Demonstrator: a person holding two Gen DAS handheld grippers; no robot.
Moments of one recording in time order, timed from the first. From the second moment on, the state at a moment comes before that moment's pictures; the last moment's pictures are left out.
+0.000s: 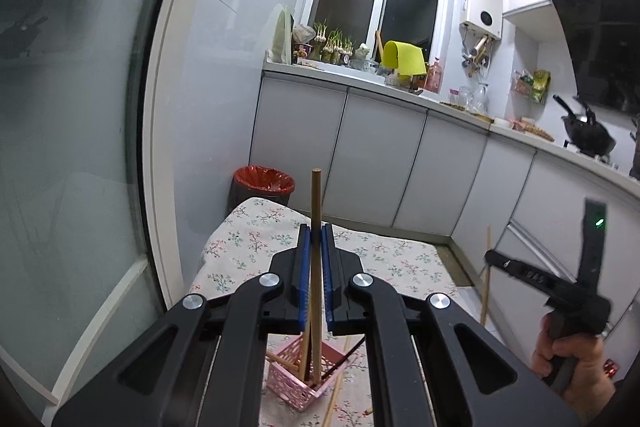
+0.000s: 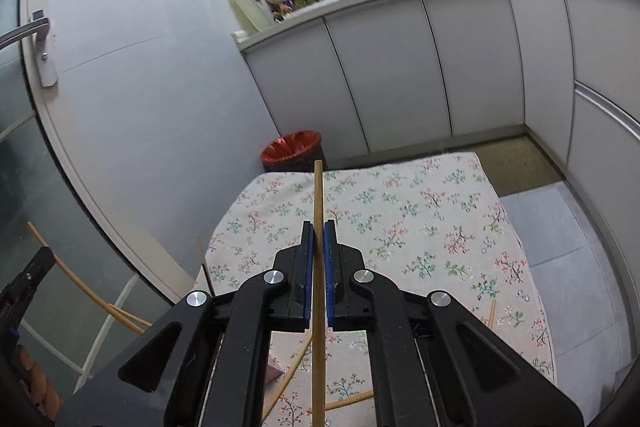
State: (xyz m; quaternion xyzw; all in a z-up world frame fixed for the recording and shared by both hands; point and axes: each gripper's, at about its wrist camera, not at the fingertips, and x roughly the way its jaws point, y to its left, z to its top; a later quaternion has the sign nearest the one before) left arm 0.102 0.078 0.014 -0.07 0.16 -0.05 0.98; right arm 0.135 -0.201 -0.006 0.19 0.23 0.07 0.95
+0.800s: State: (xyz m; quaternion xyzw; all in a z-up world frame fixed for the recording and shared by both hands) left arm 0.147 0.094 -0.028 -0.09 0.26 -0.06 0.96; right arm 0.133 -0.130 0.020 0.18 0.13 0.11 0.97
